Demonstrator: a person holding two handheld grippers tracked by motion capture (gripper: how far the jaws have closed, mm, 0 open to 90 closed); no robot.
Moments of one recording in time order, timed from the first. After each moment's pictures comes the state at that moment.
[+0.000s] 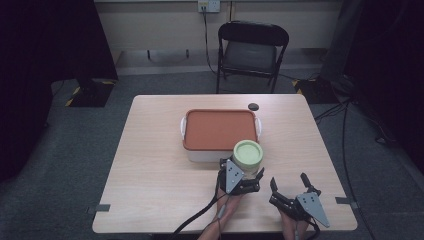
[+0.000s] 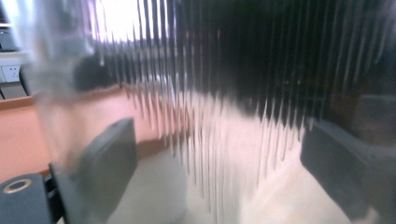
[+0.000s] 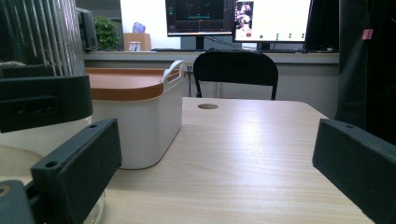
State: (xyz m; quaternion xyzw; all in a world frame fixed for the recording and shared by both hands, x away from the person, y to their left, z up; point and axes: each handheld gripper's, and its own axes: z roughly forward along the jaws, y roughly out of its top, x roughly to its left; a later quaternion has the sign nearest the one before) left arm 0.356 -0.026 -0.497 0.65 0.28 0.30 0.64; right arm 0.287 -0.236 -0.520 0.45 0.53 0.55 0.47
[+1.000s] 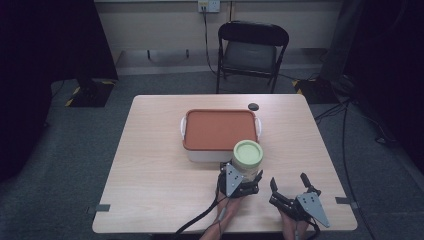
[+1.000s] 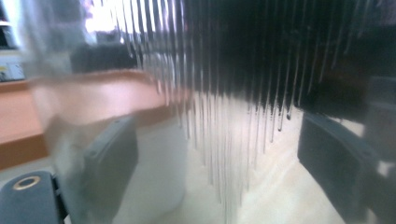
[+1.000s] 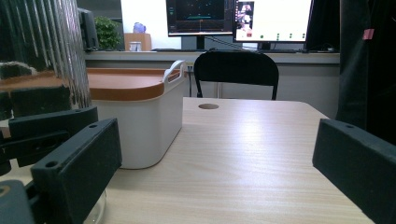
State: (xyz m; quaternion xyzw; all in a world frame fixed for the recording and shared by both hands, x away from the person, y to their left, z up) left arm 0.353 -0.029 -0.516 0.65 0.28 0.32 0.63; right arm 0.287 -0.236 -0.520 0.45 0.53 0.55 0.47
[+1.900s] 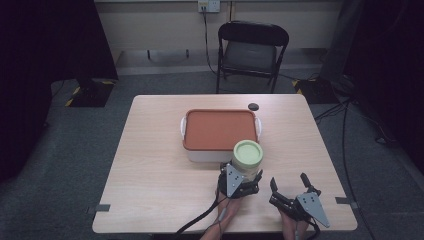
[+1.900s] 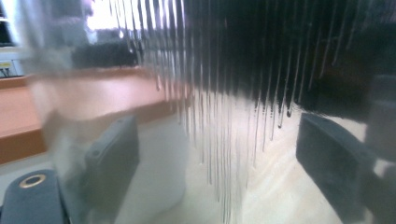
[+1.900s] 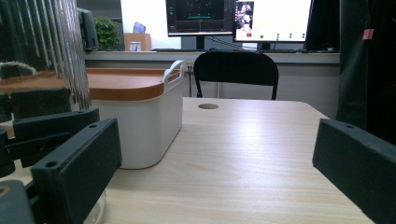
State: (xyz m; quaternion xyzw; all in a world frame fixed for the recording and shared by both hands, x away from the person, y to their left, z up) left arm 0.353 -0.029 -0.516 0.65 0.29 0.32 0.62; right arm 0.287 -0.236 -0.520 0.45 0.53 0.55 0.47
